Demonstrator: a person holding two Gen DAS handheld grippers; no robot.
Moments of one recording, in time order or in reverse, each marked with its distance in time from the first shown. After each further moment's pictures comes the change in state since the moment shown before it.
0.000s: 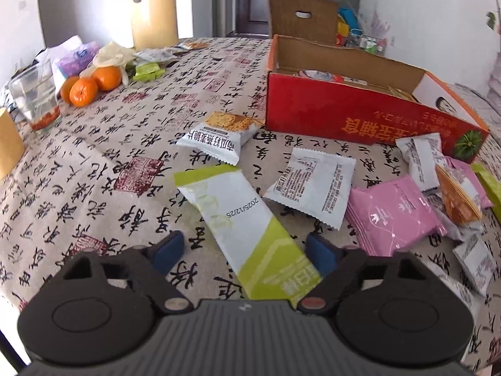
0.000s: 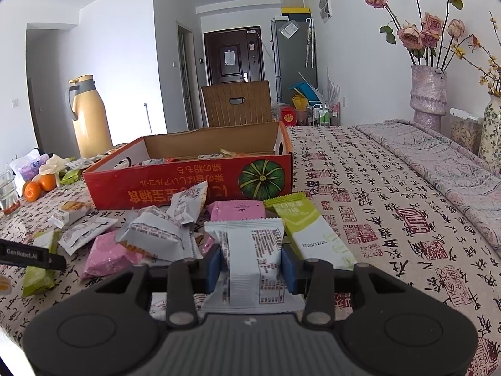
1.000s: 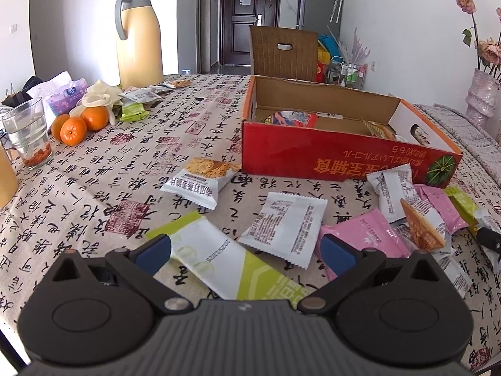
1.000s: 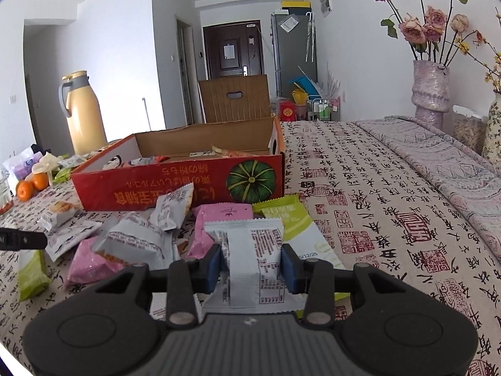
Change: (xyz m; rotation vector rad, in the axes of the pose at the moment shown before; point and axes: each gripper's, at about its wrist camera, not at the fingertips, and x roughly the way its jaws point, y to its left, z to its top) left arm -0.021 -0.011 0.011 0.021 -0.121 -0.043; right arm 0.018 -0.015 0.012 0.001 0.026 -0.002
